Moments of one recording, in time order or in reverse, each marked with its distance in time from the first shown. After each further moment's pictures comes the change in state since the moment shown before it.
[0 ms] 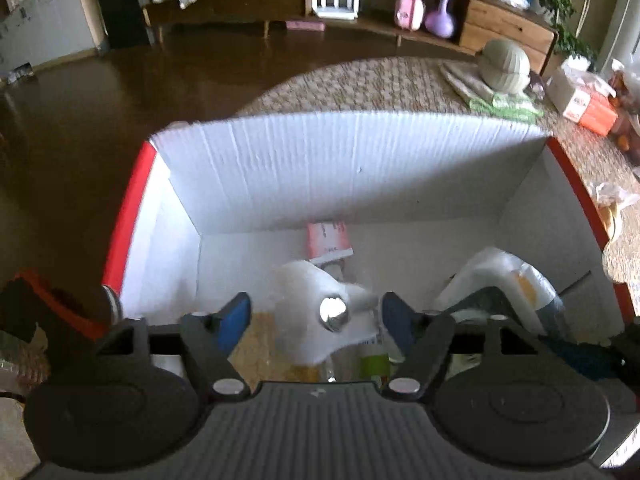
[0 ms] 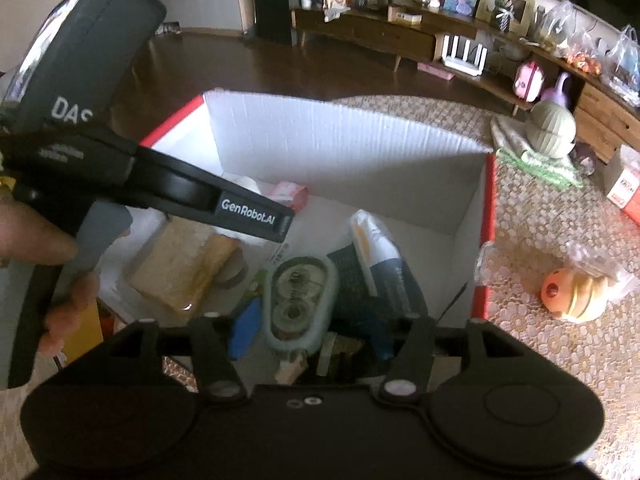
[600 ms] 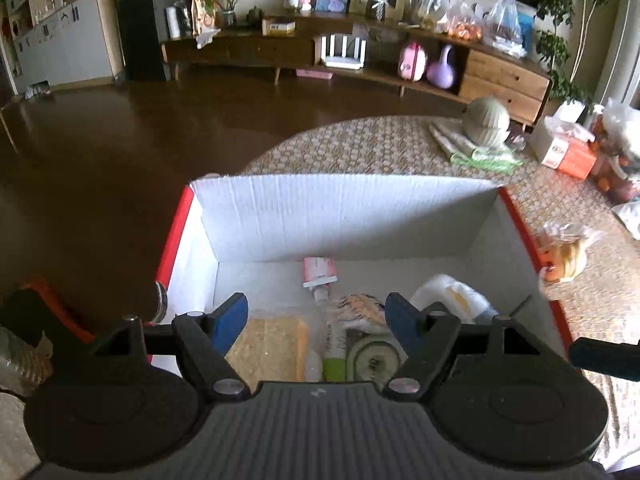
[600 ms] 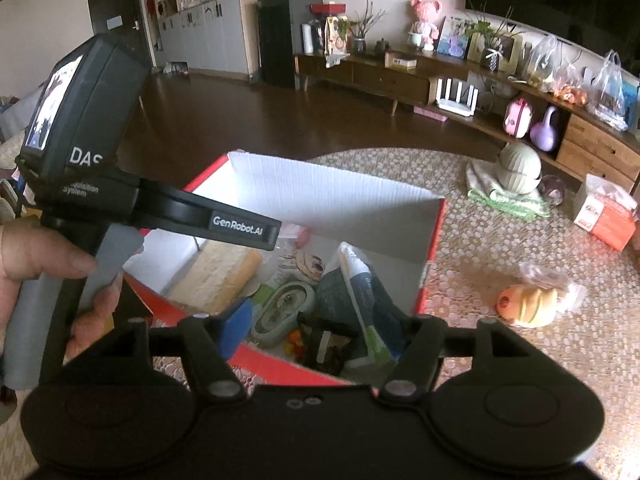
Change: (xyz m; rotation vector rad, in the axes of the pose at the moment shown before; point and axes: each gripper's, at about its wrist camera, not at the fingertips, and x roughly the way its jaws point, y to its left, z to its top) left arm -0.064 -0.009 -0.007 -0.040 -0.138 -0.003; right arm -0.089 -0.003 -0.014 -0.002 -0.131 0.010
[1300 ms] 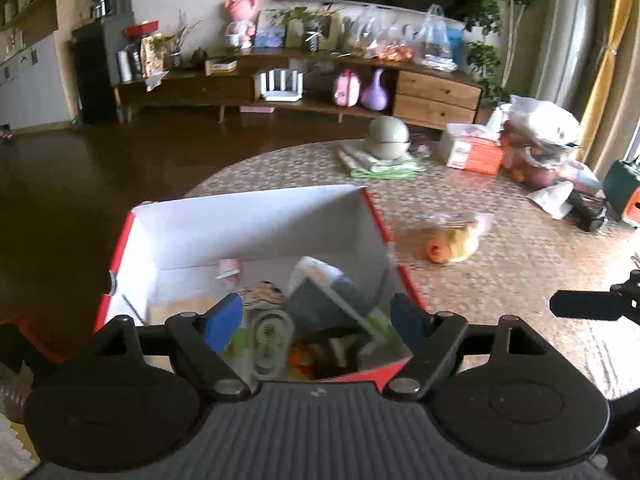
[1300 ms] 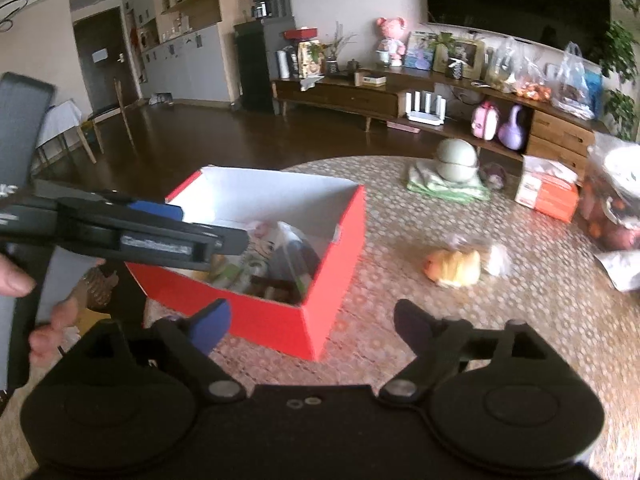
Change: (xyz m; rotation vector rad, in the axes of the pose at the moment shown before) left arm -0.085 -0.072 -0.035 0.100 -0.102 -0.130; right arm -0.083 -0.066 -0.057 0.085 -0.064 -0.020
